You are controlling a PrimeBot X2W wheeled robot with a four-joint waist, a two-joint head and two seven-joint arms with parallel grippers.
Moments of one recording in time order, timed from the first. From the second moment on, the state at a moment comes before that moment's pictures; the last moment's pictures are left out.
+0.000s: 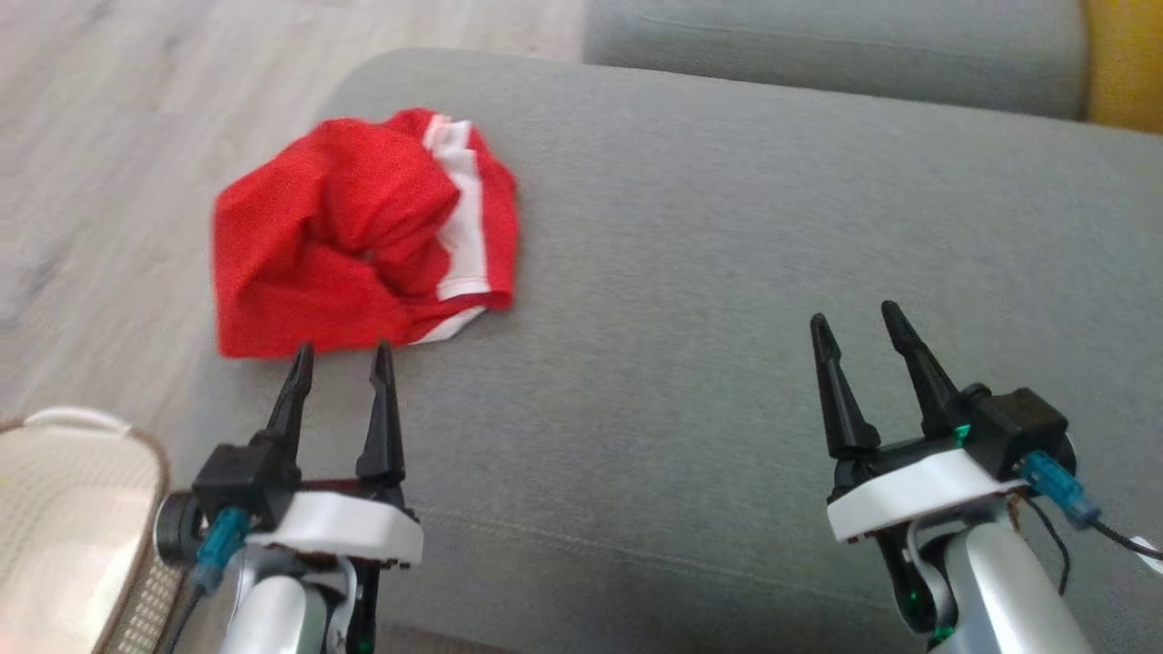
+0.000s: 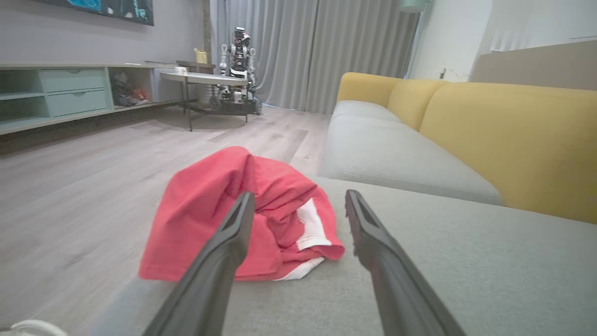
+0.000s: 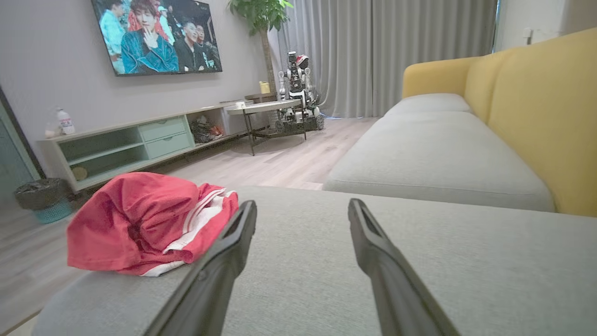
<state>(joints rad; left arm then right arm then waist) -0.04 0.05 -0.20 0.10 -0.18 0.11 -0.25 -0.13 -0.04 0.11 0.18 0.20 0.13 -0.25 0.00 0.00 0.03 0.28</state>
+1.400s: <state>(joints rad) -0.04 0.05 -0.06 0.11 -0.22 0.05 -0.25 -0.10 -0.04 0.14 0.15 0.19 0.13 -0.25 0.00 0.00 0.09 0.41</state>
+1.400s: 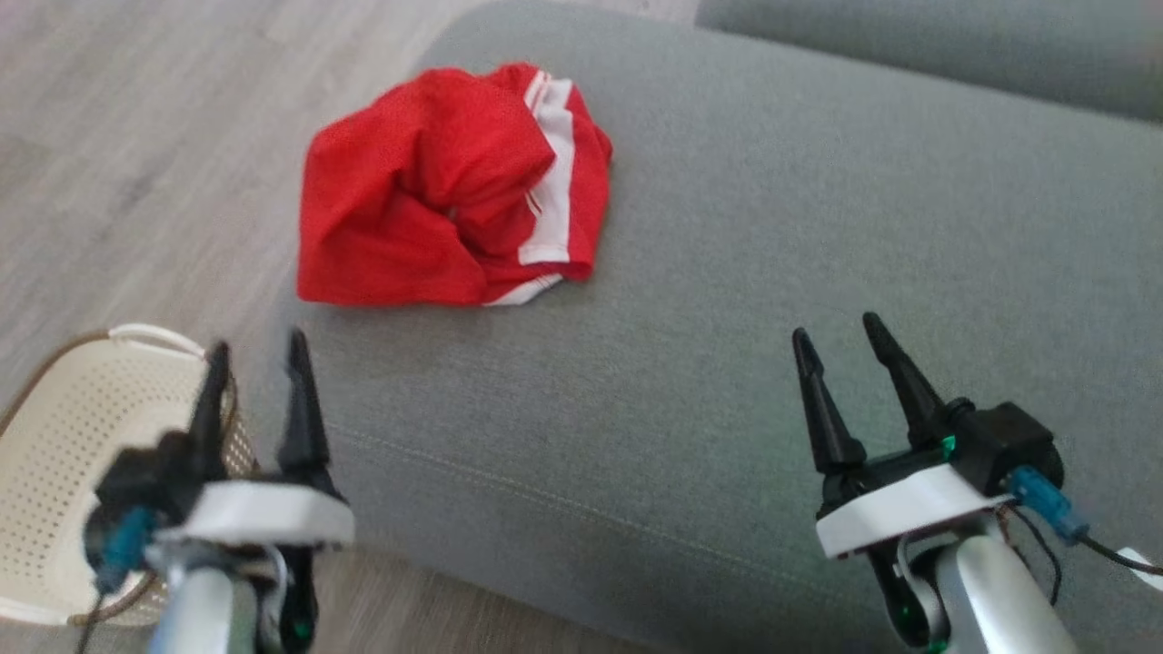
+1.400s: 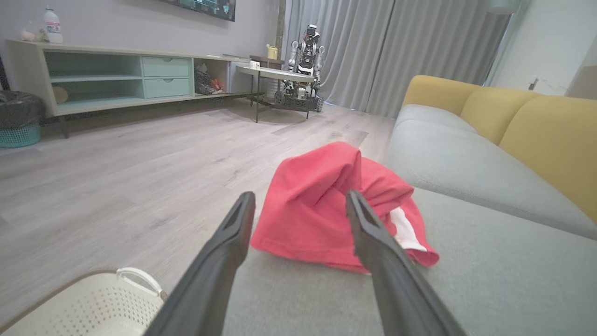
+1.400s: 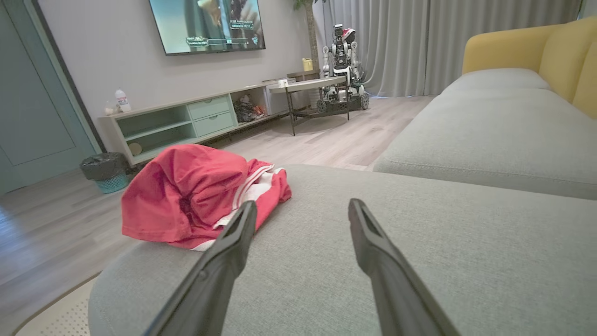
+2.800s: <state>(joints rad) -0.84 0.22 0.00 0.94 -0.27 -0.11 -0.21 -0.26 -0.05 0.09 0.05 0.10 0.13 -0.25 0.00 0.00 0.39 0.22</state>
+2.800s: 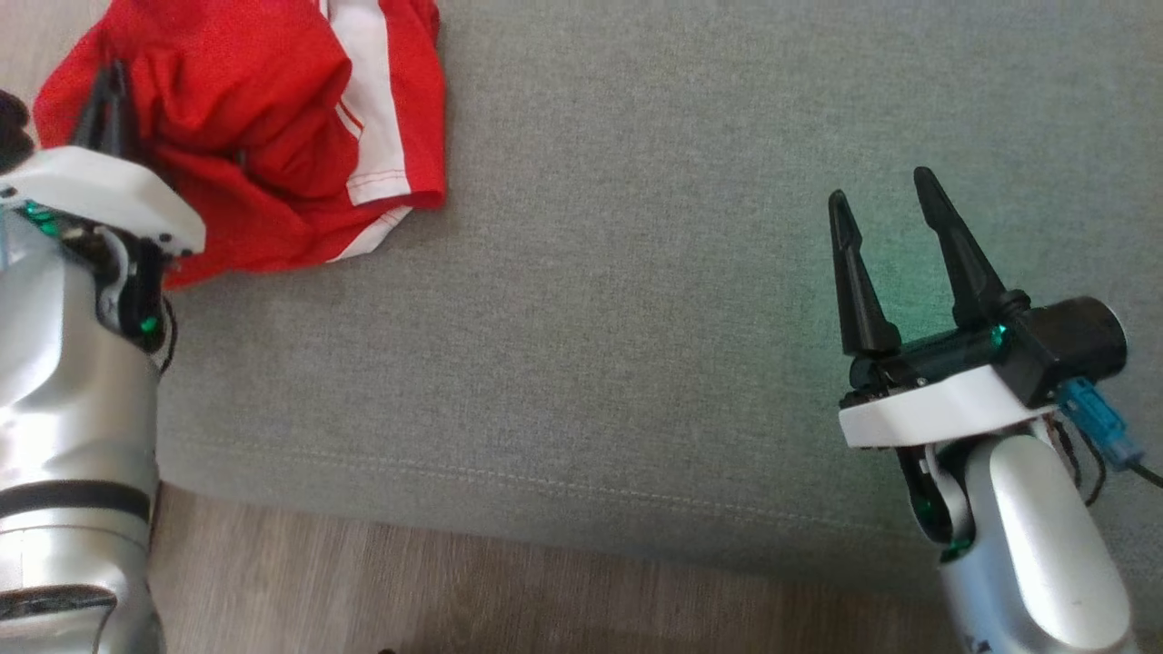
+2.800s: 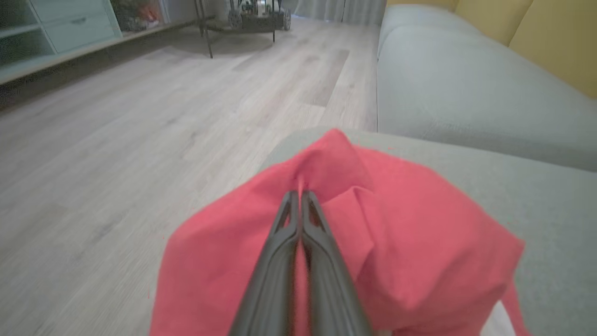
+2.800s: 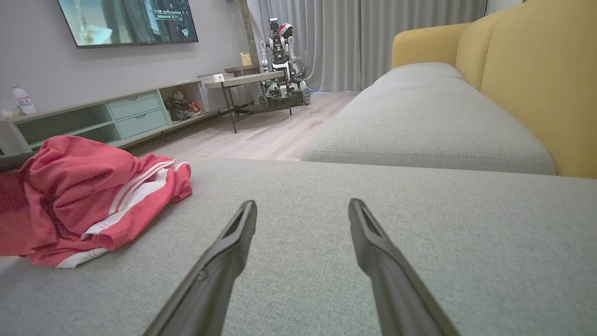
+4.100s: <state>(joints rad) -0.91 0.04 -0.37 0.21 -0.28 -0.12 -0.13 -0.34 -0.05 0.10 -0.01 0.30 0.13 -0.25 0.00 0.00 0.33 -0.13</state>
